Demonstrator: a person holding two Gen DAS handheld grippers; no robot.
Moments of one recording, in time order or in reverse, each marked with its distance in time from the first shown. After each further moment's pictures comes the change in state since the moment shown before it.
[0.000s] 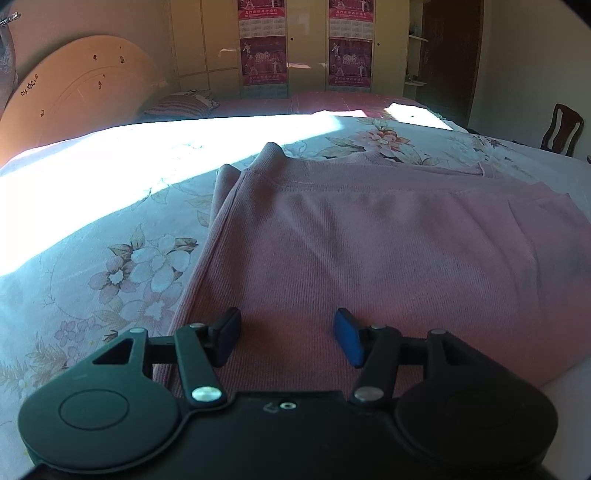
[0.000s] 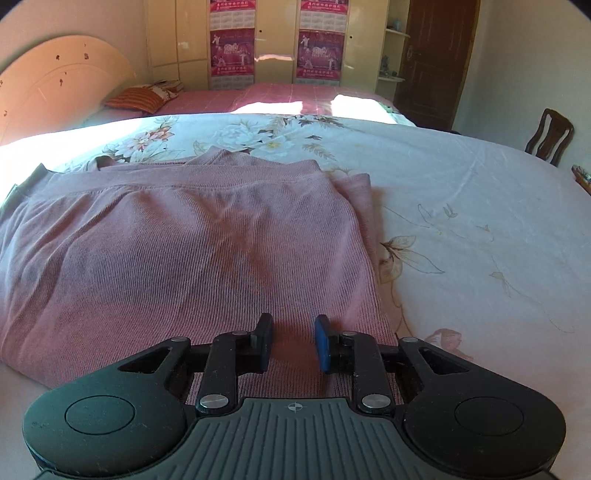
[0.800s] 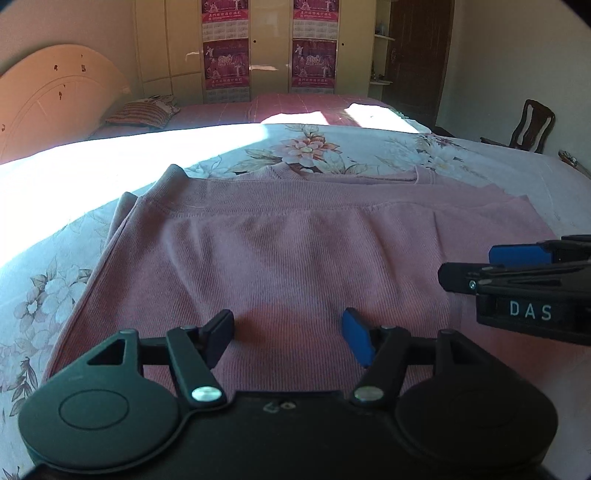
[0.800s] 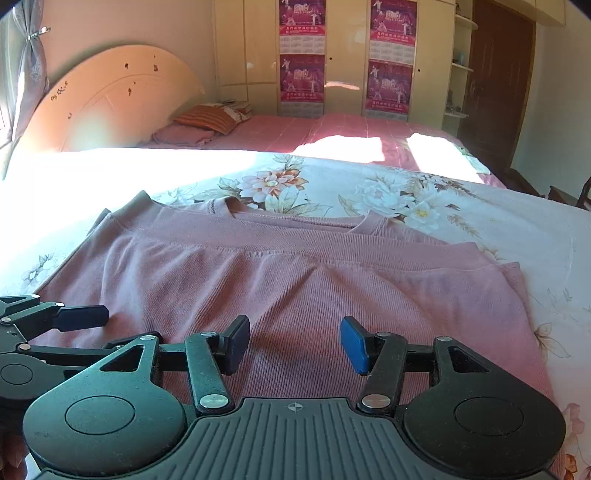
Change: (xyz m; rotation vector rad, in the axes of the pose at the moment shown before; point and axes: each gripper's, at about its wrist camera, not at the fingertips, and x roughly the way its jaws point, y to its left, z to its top) left arm 0.017 -0.071 0.019 0.023 -0.004 -0.097; right arm 0.021 0.131 0.040 -0.109 -0.065 0.157
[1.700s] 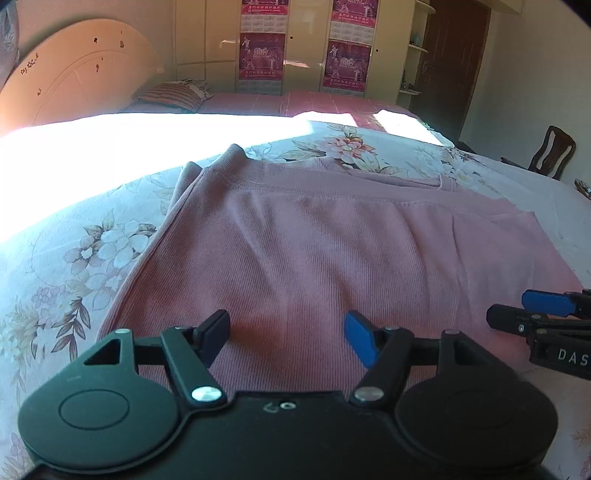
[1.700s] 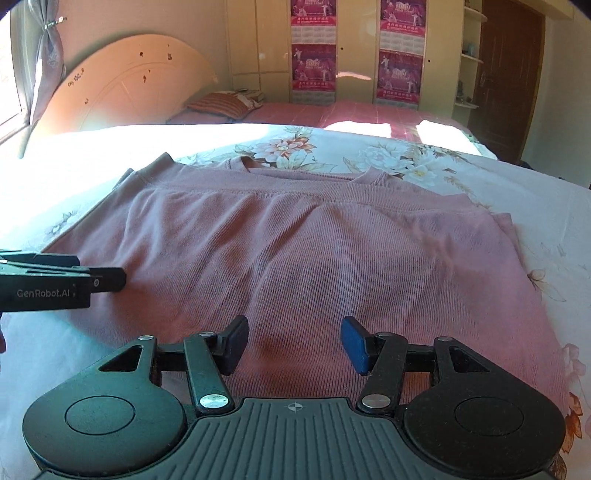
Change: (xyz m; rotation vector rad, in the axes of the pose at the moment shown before) left arm -0.051 0.034 -0.026 -0.130 0.022 0.031; right arm -0.036 -0.010 -0.042 0.011 -0.012 0.062
